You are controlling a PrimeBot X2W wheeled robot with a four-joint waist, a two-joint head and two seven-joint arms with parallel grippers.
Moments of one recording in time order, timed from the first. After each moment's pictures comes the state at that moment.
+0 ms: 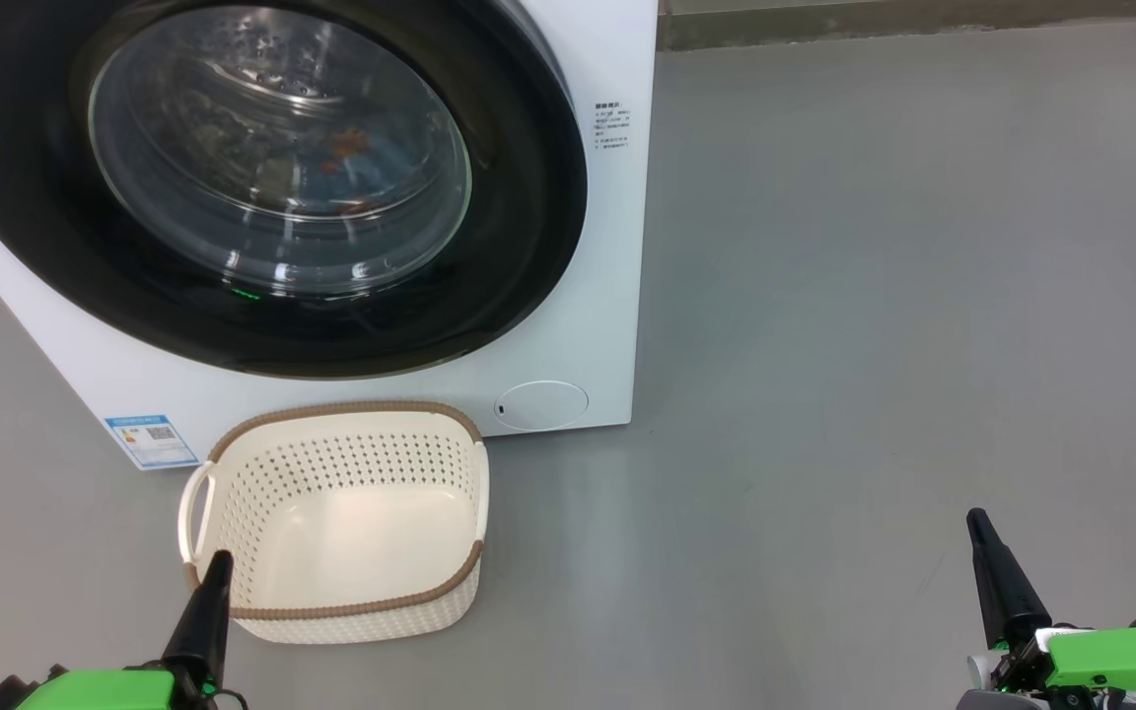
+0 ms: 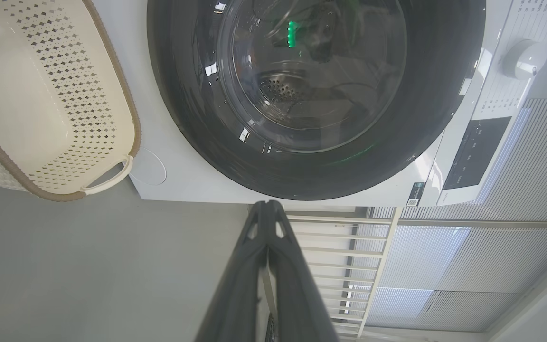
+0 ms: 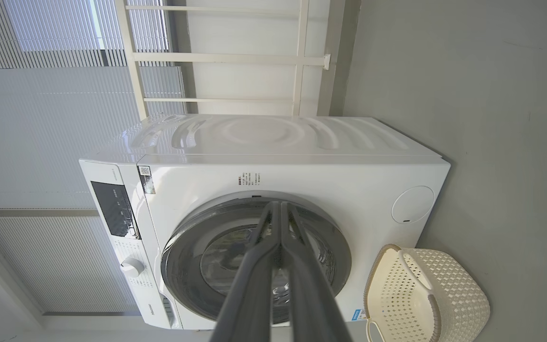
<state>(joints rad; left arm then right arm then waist) -0.07 0.04 0.08 0.26 -1.60 -0.13 0.11 -0.06 -0.05 -0.14 0.28 1.60 0.13 0.11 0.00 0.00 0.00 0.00</state>
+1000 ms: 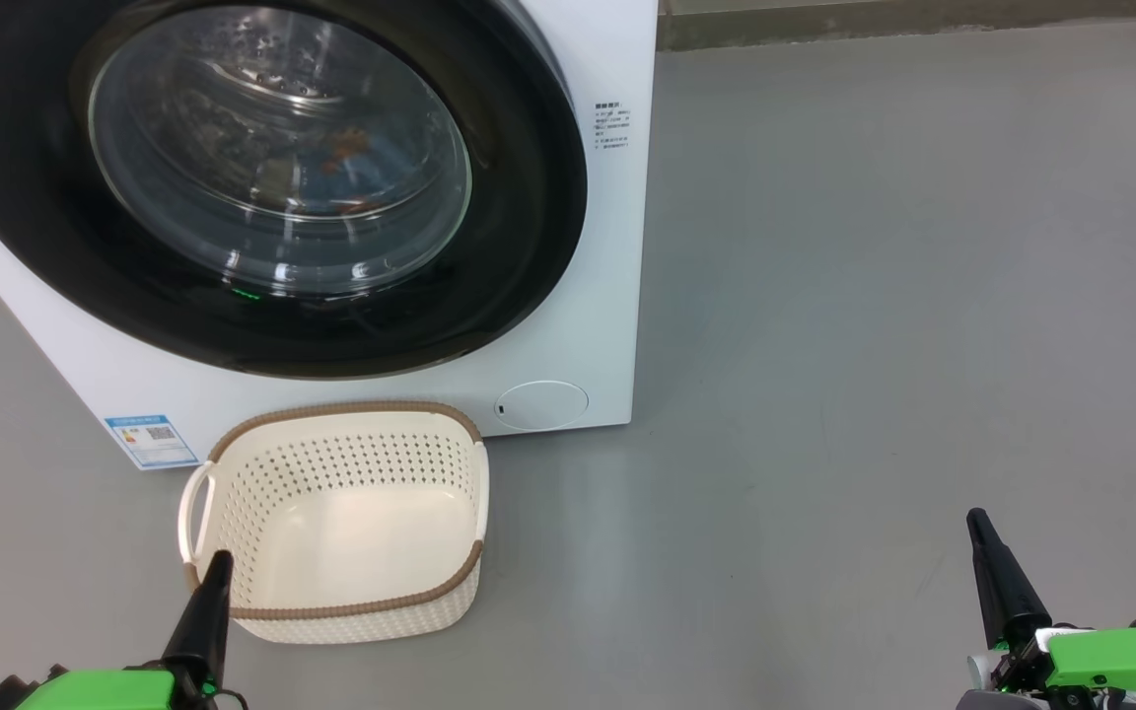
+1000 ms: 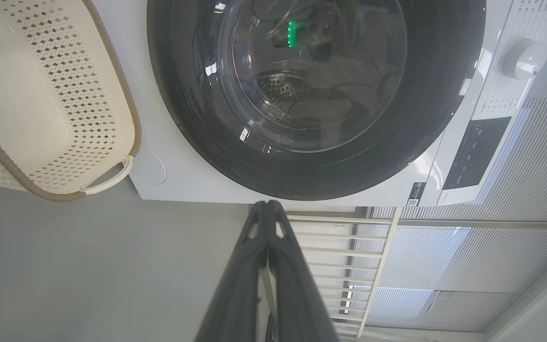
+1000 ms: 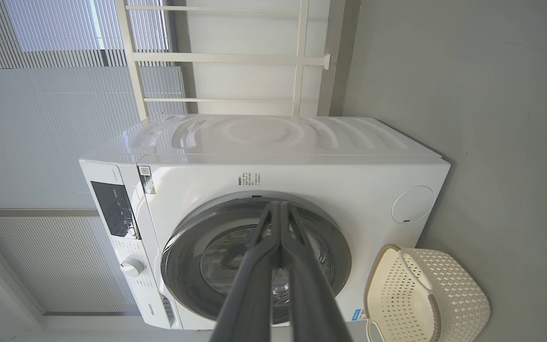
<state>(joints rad) -0.07 0.04 0.08 0.26 -1.60 -0.13 0.11 -0.06 -0.05 -0.14 0.28 1.60 0.13 0.11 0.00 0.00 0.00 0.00</state>
